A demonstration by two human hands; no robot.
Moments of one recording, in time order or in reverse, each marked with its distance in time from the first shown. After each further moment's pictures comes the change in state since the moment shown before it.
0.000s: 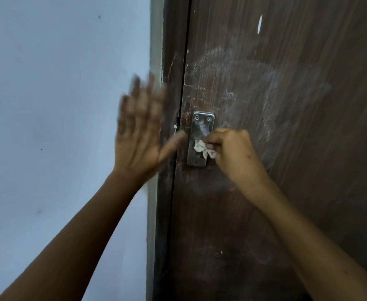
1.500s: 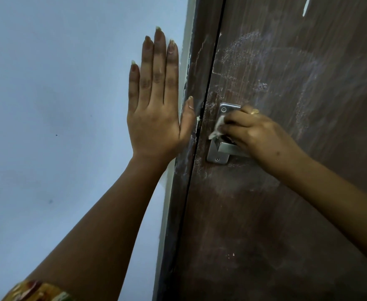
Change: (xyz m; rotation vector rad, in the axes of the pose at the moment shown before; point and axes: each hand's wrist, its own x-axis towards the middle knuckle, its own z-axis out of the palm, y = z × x) left_hand 0.009 -0.007 0.004 0.000 0.044 -0.222; right_hand 0.023 0.027 0.001 -0.364 -0.020 -0.595
